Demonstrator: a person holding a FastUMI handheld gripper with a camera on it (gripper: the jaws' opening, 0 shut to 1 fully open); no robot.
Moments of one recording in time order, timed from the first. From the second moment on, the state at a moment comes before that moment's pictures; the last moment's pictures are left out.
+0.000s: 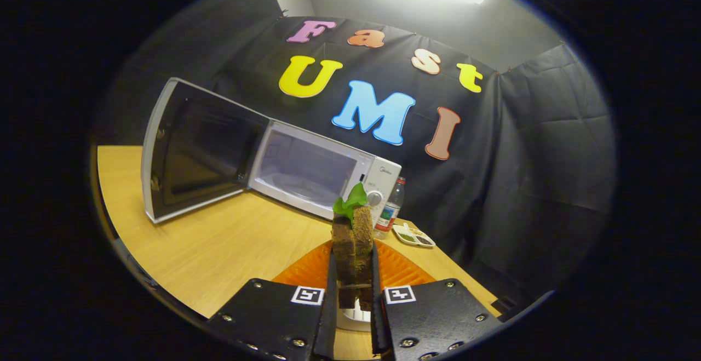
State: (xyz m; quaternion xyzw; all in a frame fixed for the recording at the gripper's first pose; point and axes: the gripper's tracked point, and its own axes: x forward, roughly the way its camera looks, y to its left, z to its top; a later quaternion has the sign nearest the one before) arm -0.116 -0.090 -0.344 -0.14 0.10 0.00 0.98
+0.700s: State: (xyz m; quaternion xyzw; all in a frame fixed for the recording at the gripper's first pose) arm -0.009 0.019 -0.290 0.13 0.12 0.11 0.98
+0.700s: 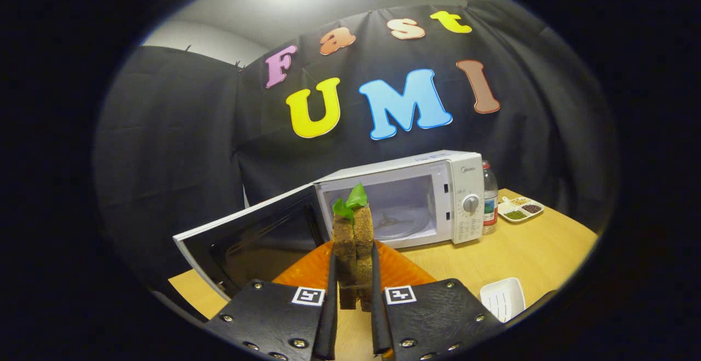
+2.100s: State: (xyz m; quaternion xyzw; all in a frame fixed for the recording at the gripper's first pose) arm 0.277 0.006 -0.408 0.24 0.16 -0.03 0.96
